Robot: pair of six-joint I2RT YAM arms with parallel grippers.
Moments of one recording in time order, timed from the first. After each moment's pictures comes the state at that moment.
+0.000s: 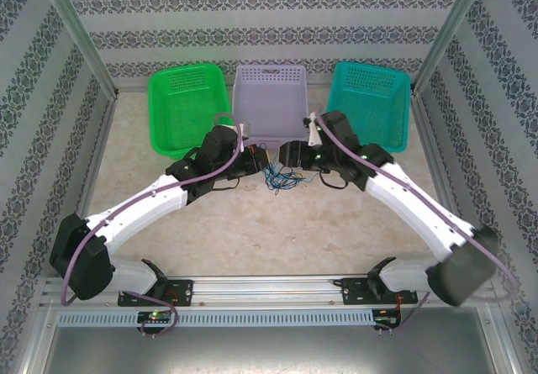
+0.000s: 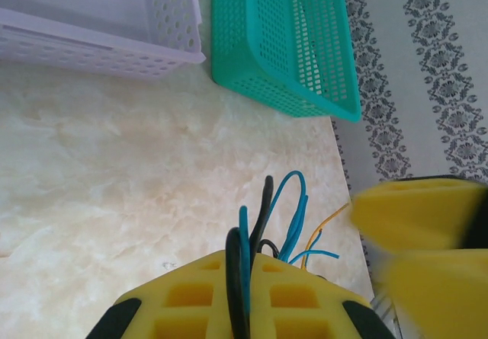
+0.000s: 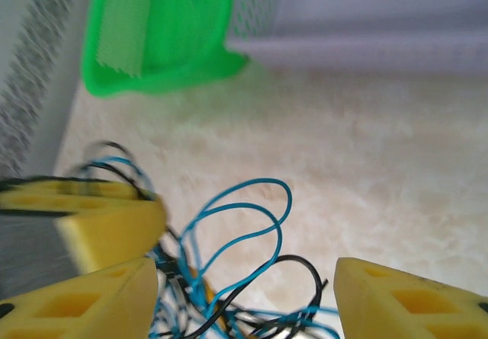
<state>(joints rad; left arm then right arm) -0.65 1.36 1.05 -0.20 0.21 -0.83 0.57 1.33 1.19 -0.64 -0.24 0.60</state>
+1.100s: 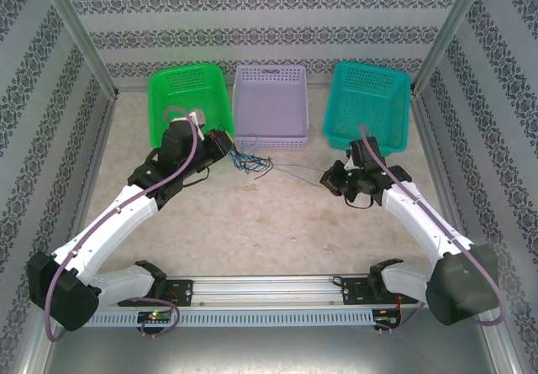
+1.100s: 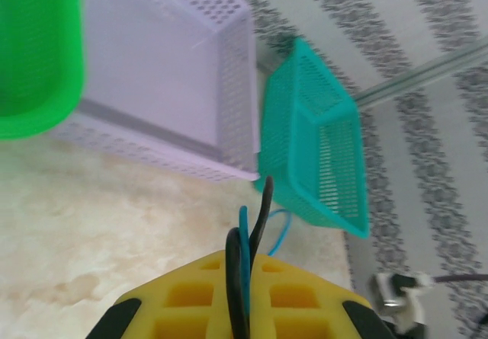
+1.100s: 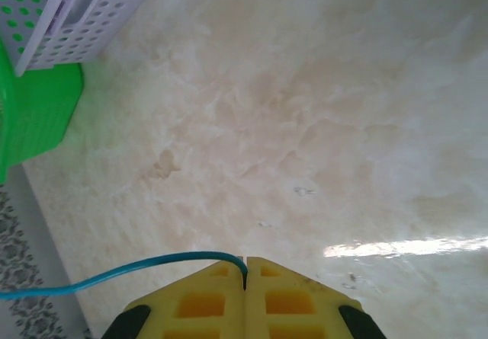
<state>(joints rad) -0.47 1.15 1.02 -0.35 0.03 -0.90 0.26 1.18 0.85 -0.65 -0.38 0.92</state>
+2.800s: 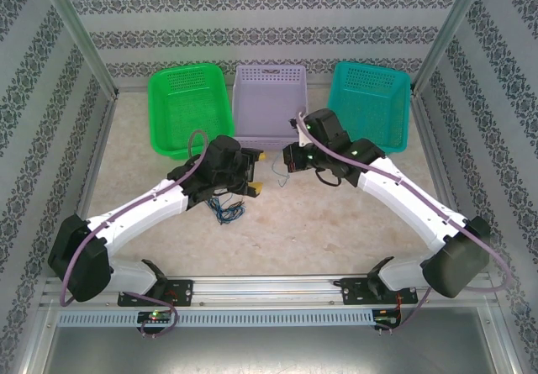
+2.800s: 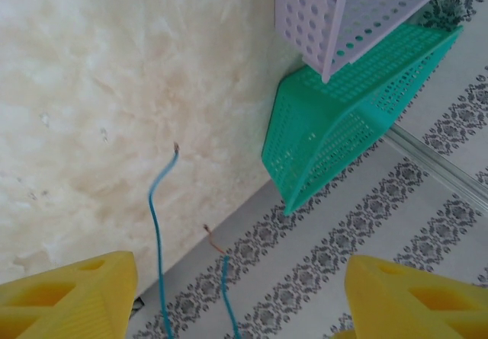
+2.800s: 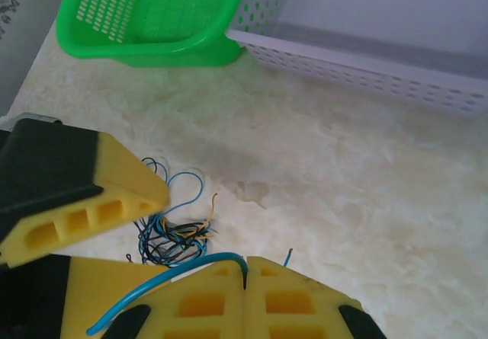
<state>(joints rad) -0.68 1.35 0.99 -0.27 0.16 -2.03 0.63 1.37 1.26 -0.66 -0.15 0.39</state>
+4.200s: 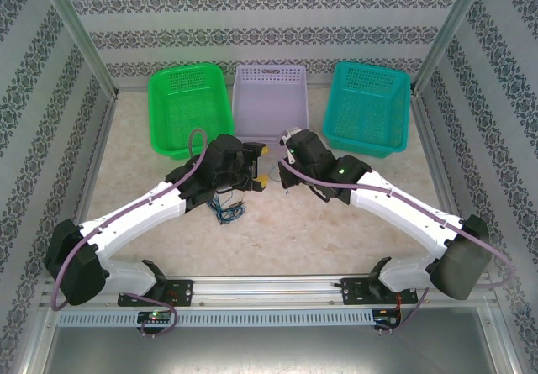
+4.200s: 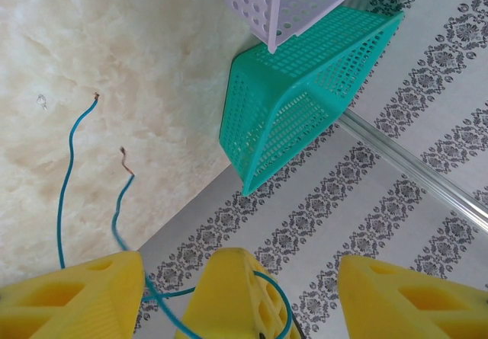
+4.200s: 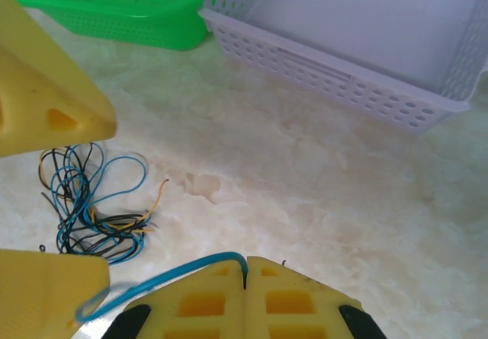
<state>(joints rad) -0.73 1.31 1.03 -0.26 0.07 -2.08 0.79 1.33 1.16 -0.61 0.14 0.31</state>
